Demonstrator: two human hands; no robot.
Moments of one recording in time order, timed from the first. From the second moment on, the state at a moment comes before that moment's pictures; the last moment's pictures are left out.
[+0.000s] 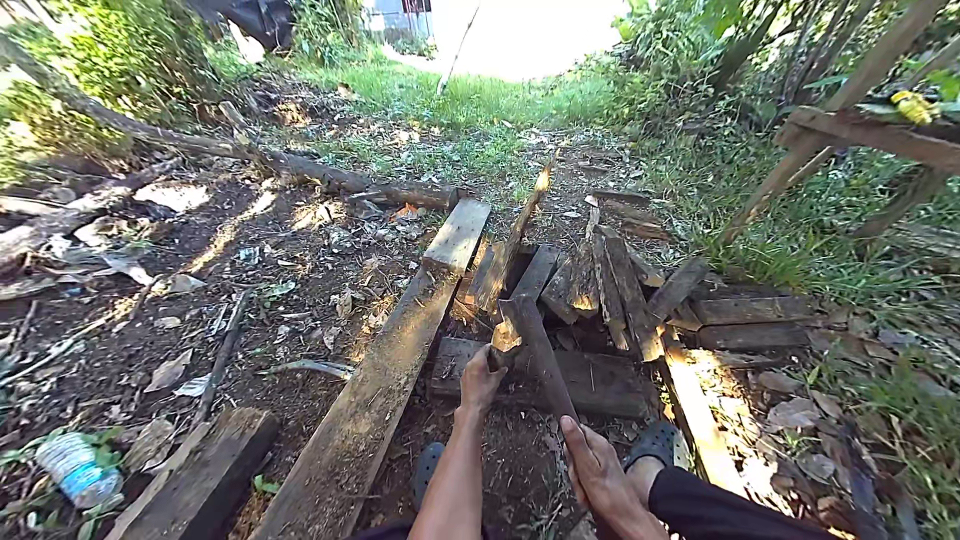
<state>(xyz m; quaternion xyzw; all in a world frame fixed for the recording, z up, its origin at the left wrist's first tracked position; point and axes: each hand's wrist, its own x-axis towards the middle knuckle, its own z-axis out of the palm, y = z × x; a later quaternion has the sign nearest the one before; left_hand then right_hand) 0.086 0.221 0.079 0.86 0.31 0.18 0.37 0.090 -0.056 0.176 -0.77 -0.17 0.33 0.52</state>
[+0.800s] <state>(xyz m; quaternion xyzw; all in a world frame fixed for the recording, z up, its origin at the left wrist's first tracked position) 0.082 0.239 0.080 0.86 0.31 0.20 0.35 0.073 -0.056 0.205 -0.74 -0.19 0.36 0.53</state>
